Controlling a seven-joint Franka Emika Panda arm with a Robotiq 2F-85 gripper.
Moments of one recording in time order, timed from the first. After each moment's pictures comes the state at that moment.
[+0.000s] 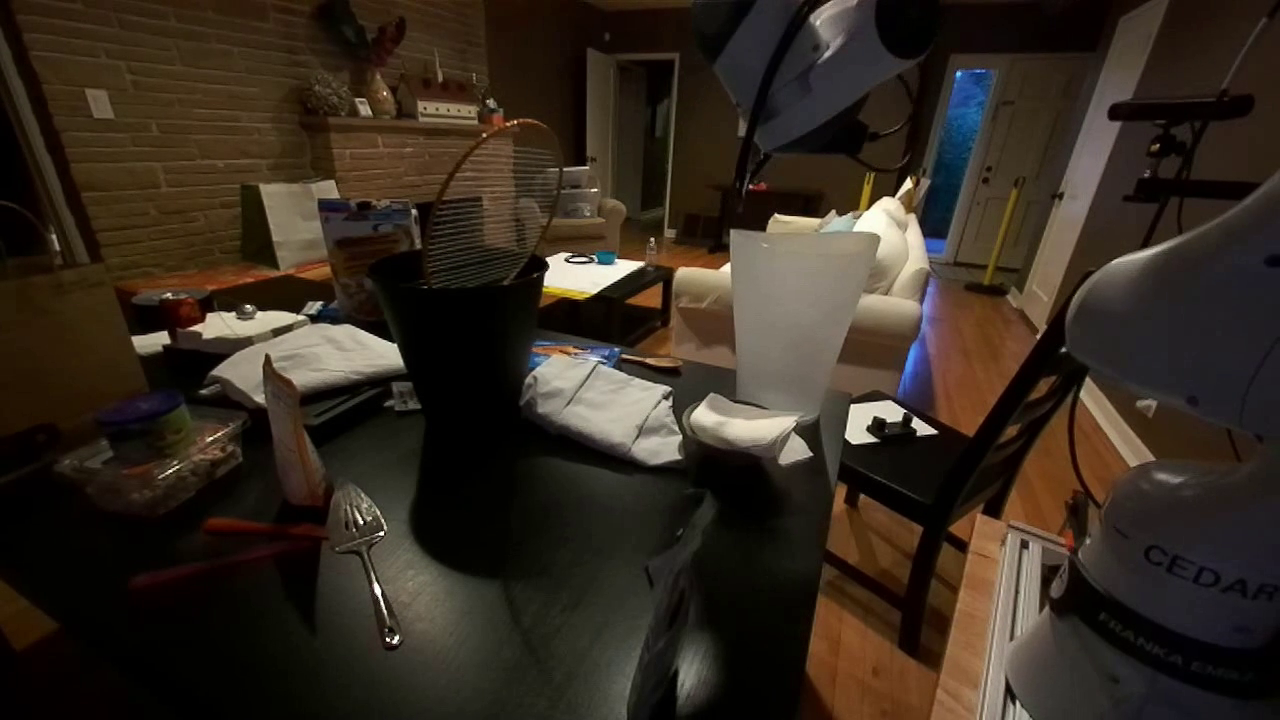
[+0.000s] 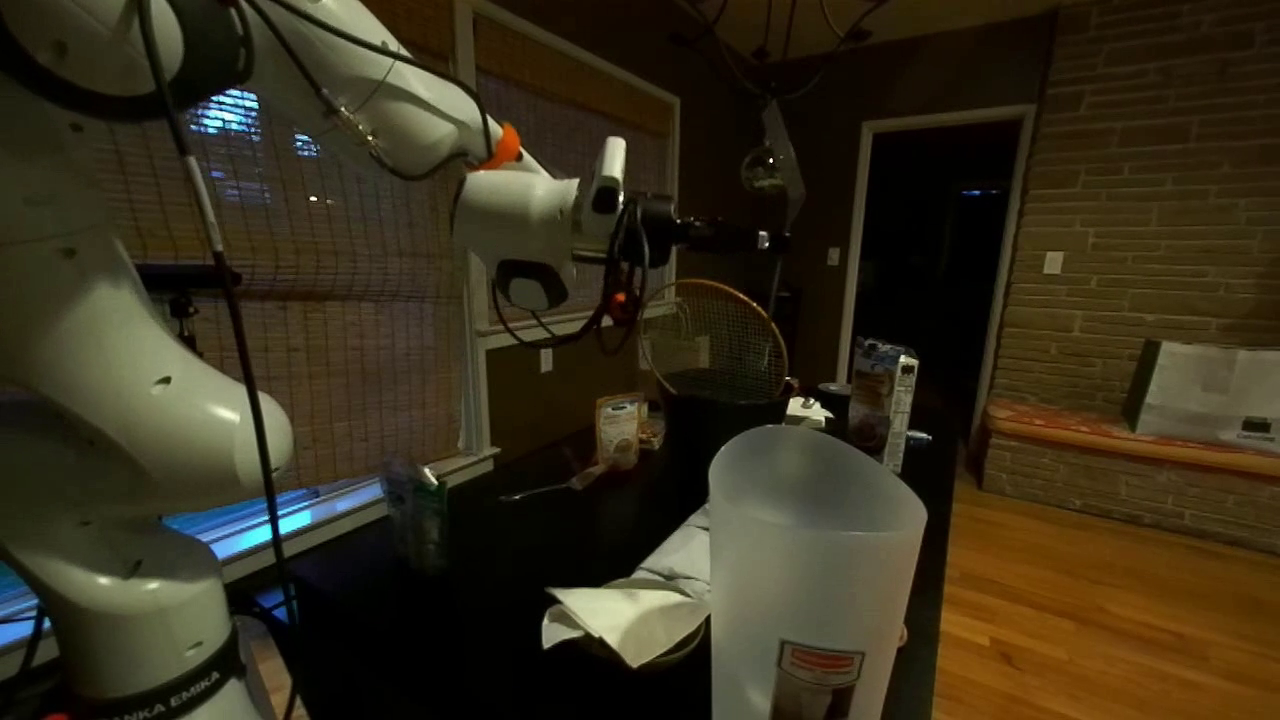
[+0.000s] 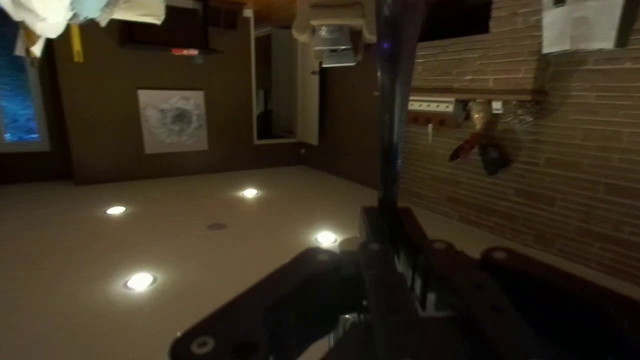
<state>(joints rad) -2.13 0.32 2.07 -2.35 0.90 4.17 -0.91</state>
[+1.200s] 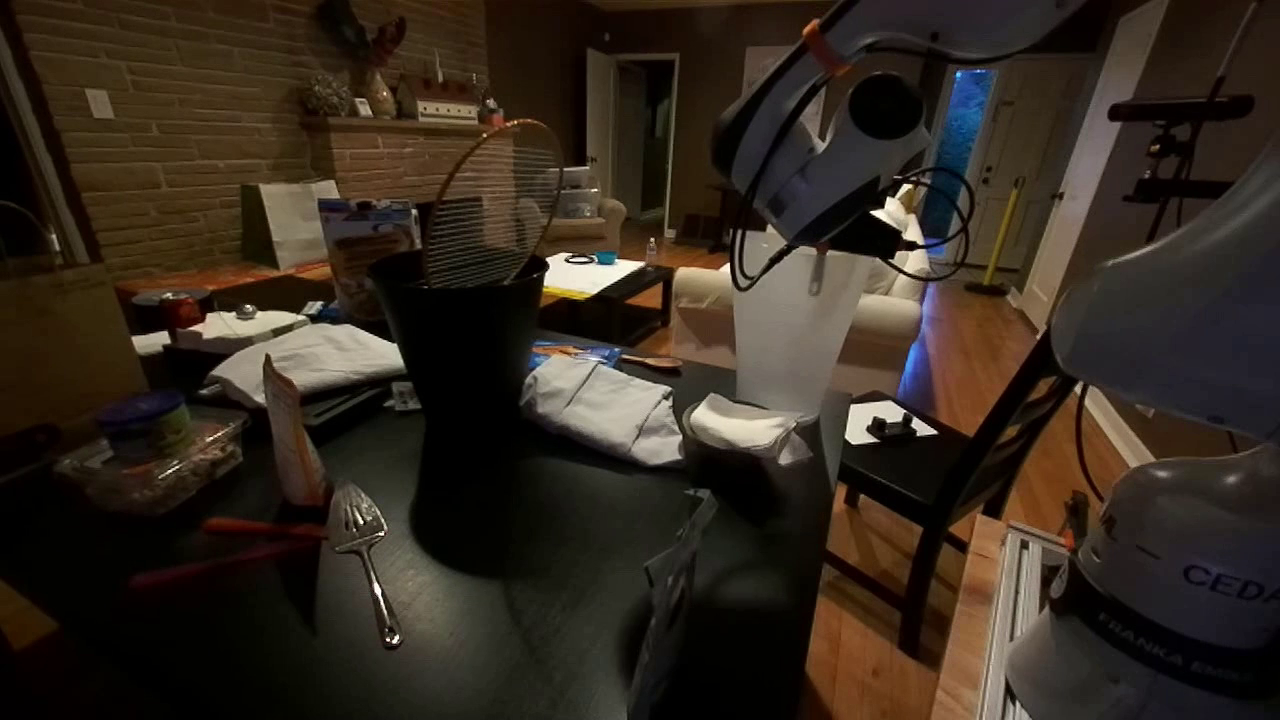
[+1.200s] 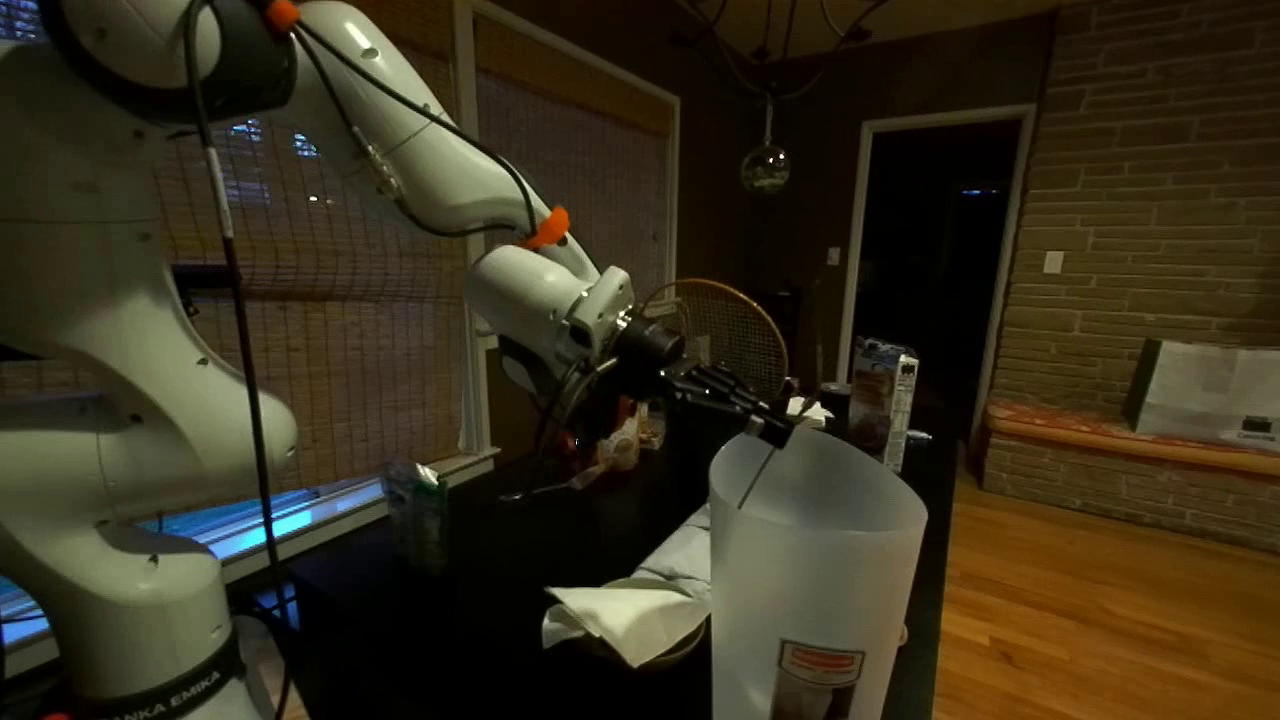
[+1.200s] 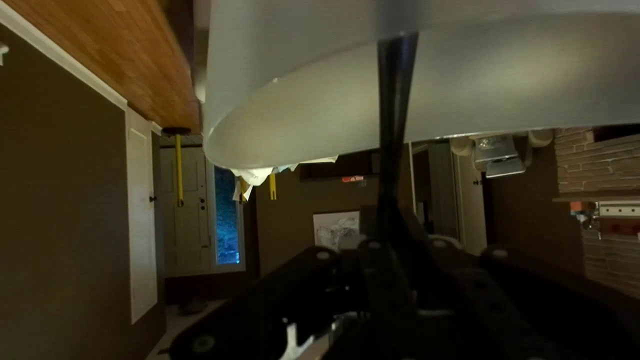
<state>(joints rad) -1.74 0.14 1.49 -2.47 1.22 4.13 -0.65</state>
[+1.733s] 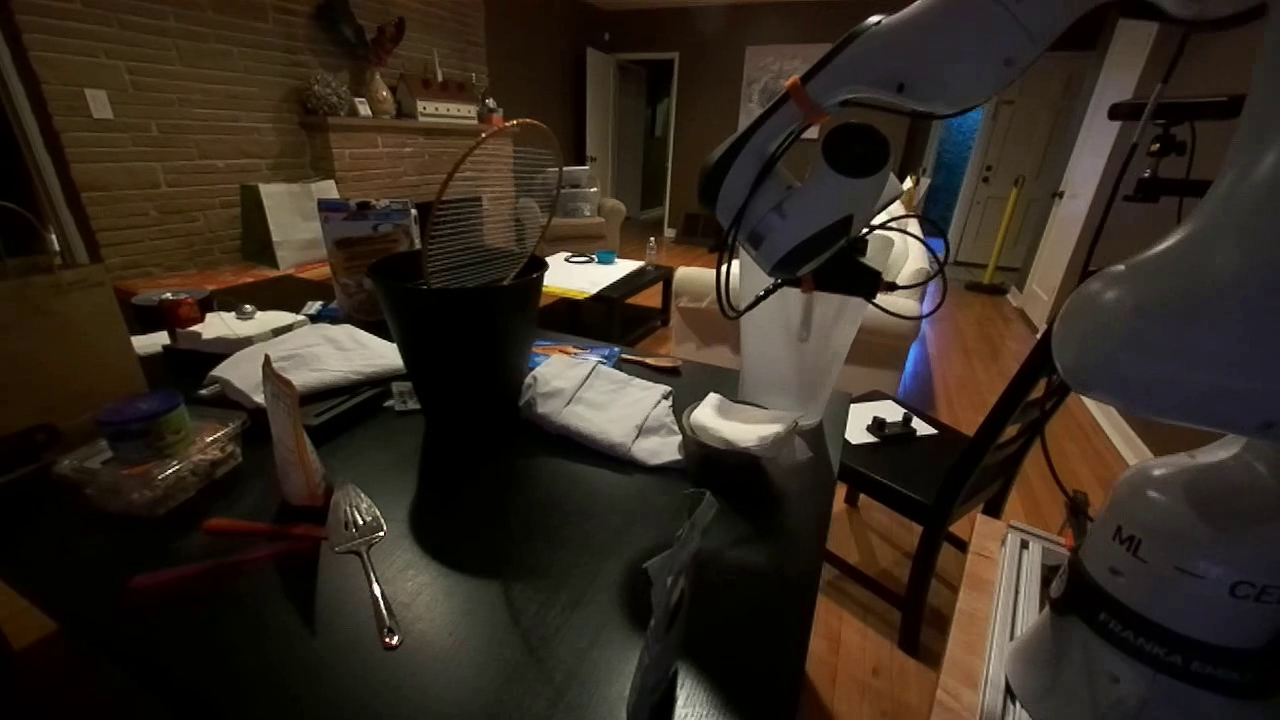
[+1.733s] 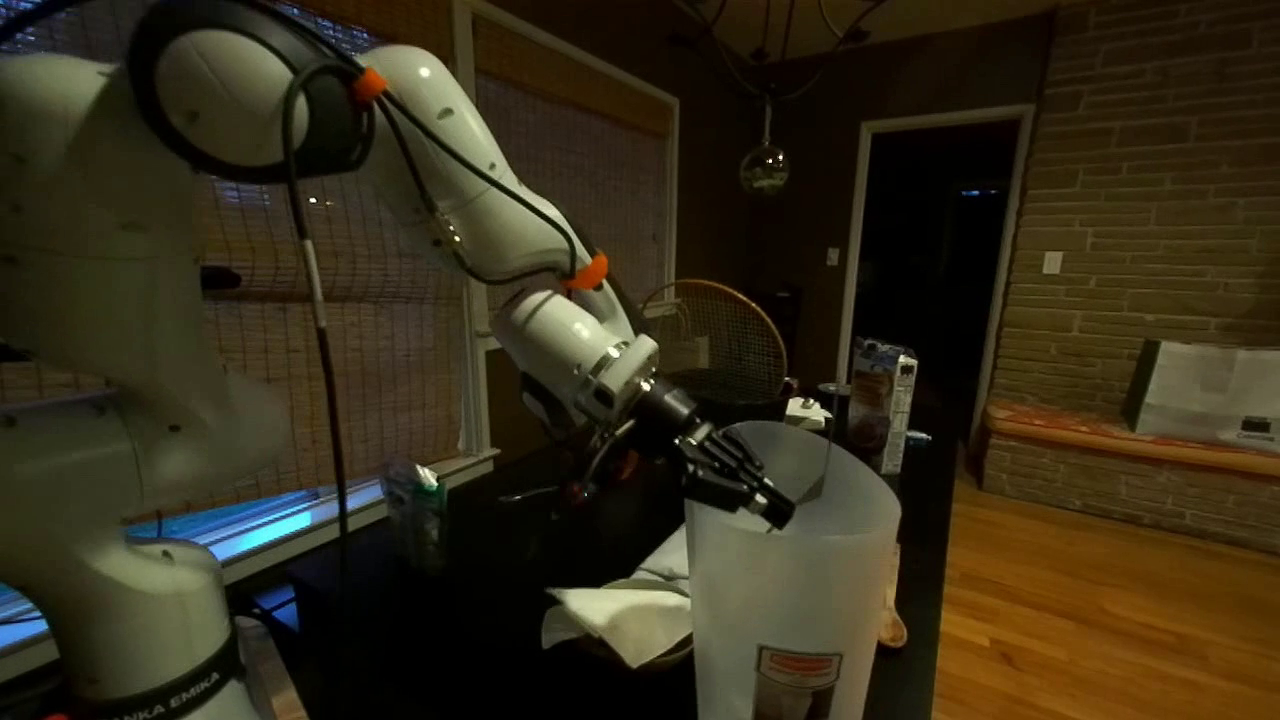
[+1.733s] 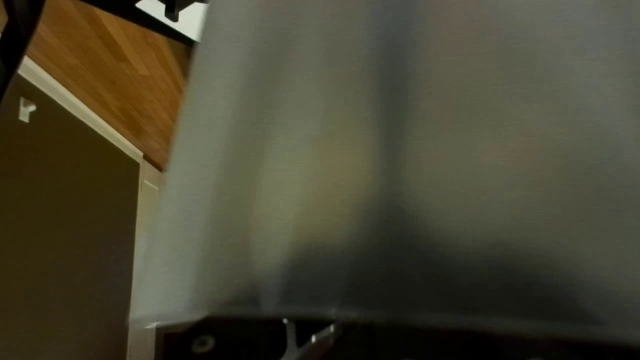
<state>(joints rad) -1.34 0.36 1.10 -2.40 1.21 4.20 -0.70</state>
